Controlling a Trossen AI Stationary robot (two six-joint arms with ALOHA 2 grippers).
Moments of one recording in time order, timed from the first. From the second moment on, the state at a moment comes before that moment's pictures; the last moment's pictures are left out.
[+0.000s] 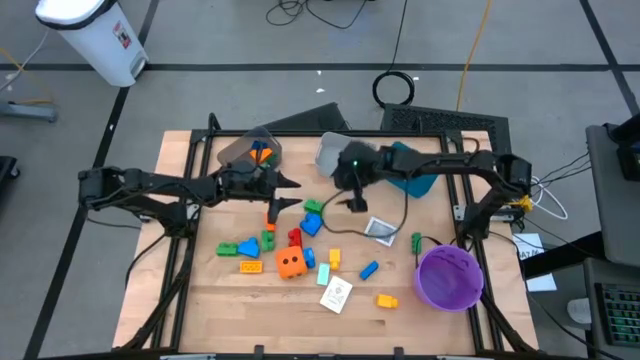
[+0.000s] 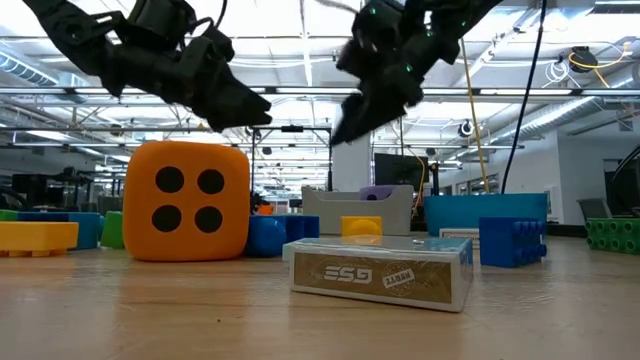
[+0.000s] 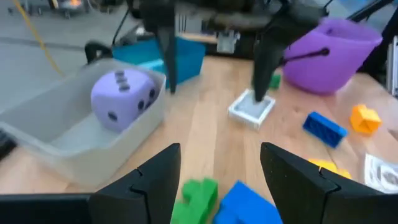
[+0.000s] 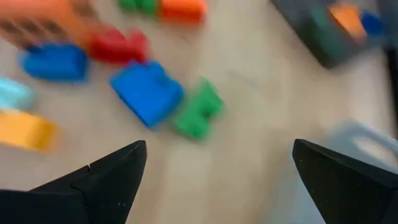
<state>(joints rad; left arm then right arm) 0.25 1.24 0.48 0.48 0.18 0.00 -0.27 1.64 1.19 -0.34 -0.22 -0.44</state>
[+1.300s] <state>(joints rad) 0.22 1.03 0.48 0.26 0.12 -0.01 -0.23 2.01 1.19 0.06 -0.13 -0.03</state>
